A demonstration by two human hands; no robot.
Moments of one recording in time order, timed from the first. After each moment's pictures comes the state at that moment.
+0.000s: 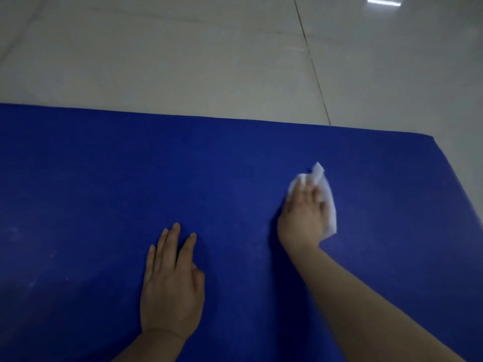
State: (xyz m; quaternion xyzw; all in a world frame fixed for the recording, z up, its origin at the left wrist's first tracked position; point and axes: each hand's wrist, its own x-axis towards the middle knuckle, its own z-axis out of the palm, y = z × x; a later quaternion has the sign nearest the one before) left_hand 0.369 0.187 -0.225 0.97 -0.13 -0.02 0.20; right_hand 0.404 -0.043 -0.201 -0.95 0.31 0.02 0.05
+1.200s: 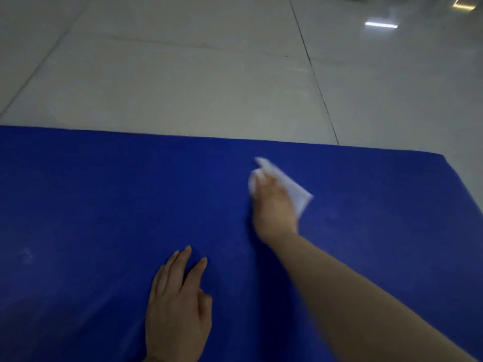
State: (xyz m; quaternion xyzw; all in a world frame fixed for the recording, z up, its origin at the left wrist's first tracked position) left_hand 0.380 0.192 -0.221 0.96 -0.15 0.00 0.23; right_hand 0.471 -0.021 -0.207 -0.99 0.09 -0.01 0.06
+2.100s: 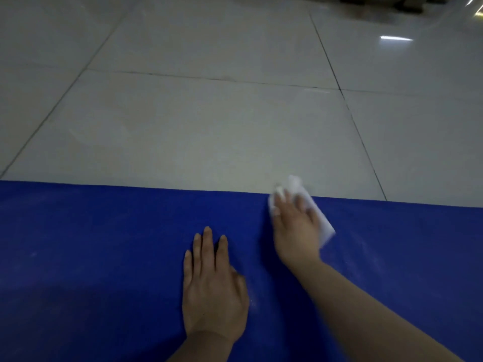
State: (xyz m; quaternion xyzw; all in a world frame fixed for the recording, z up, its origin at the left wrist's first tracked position) left_hand 0.528 0.134 -0.223 0.99 -0.10 0.00 0.14; right_hand 0.571 -0.028 -0.209 -0.97 0.17 -0.02 0.19
